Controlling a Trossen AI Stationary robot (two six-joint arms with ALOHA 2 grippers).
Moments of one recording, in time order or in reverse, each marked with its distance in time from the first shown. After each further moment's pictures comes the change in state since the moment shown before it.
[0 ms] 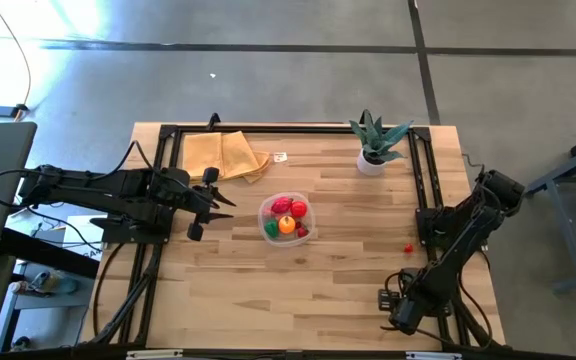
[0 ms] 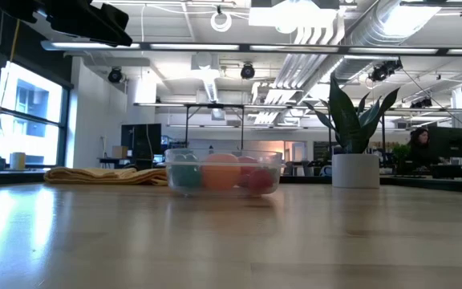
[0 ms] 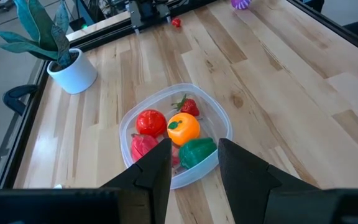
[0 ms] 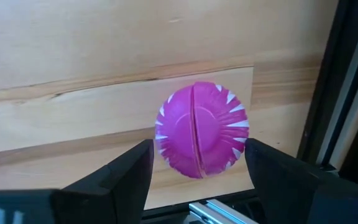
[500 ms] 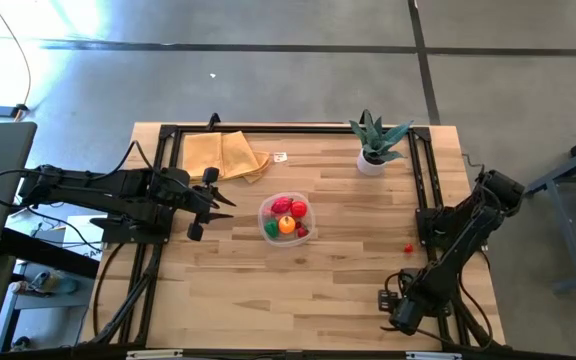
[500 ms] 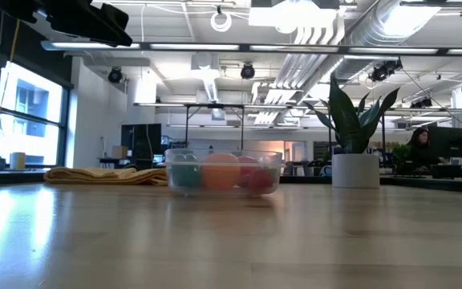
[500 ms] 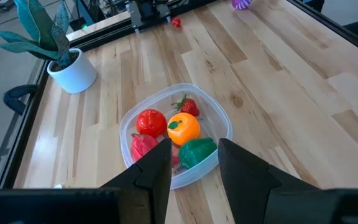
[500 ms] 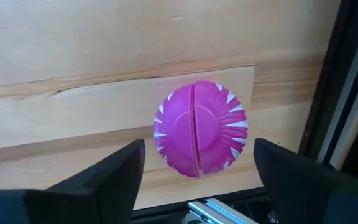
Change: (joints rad) left arm 0.000 0.000 0.000 0.000 0.000 0.000; right arm 0.002 0.000 0.000 0.004 0.004 -0.006
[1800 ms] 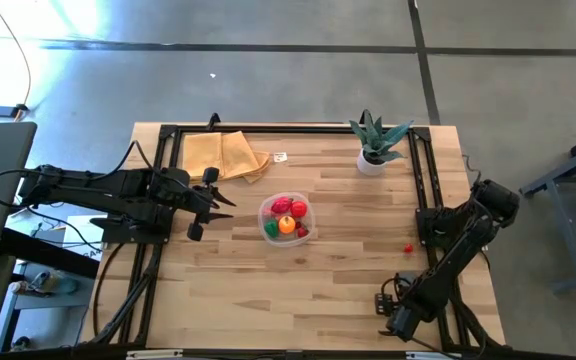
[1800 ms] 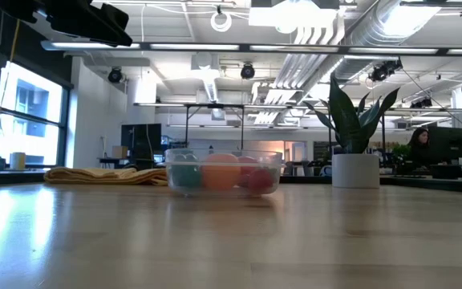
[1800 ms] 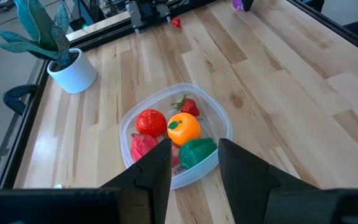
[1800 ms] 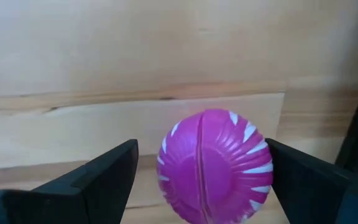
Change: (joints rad) left arm 0.000 0.000 0.000 0.000 0.000 0.000; right arm 0.019 0.098 0.000 0.040 0.061 -0.054
